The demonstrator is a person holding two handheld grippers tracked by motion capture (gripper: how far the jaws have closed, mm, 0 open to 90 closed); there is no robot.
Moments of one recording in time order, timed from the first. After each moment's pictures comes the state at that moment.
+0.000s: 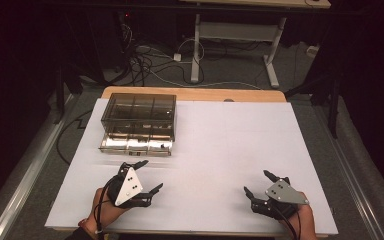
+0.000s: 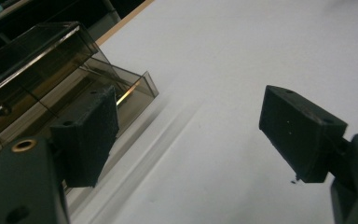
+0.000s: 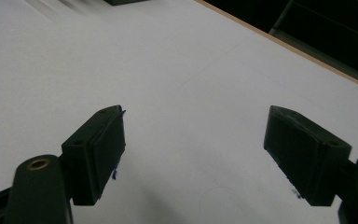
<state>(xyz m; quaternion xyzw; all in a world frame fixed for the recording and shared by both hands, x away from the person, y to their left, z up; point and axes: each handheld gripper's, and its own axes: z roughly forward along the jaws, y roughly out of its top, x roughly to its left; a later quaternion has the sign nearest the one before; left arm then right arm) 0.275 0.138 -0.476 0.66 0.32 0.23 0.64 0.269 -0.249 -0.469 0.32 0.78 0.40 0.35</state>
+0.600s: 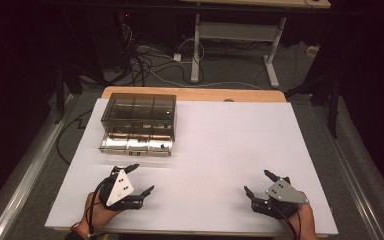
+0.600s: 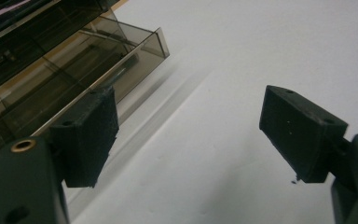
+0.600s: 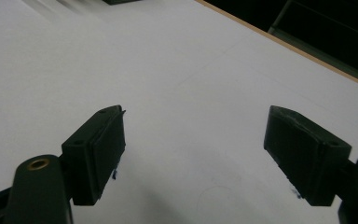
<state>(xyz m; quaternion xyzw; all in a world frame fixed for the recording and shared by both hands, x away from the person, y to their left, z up) 0.275 0.162 -0.491 0.65 0.36 0.23 0.63 0.271 -0.251 -0.469 0.32 0.78 0.40 0.35</state>
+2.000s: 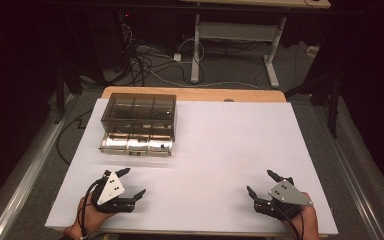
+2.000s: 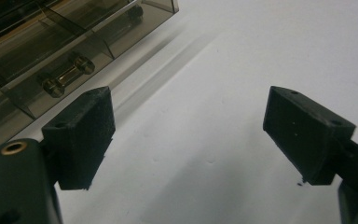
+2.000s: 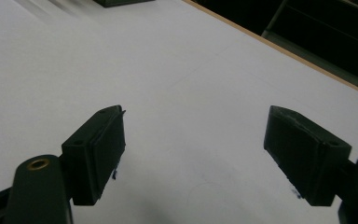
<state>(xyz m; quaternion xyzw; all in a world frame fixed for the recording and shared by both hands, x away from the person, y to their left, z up) 0.275 0.182 -0.506 0.65 0.39 0.21 0.61 0.267 -0.255 -0.466 0.33 0.78 0.40 0.36</state>
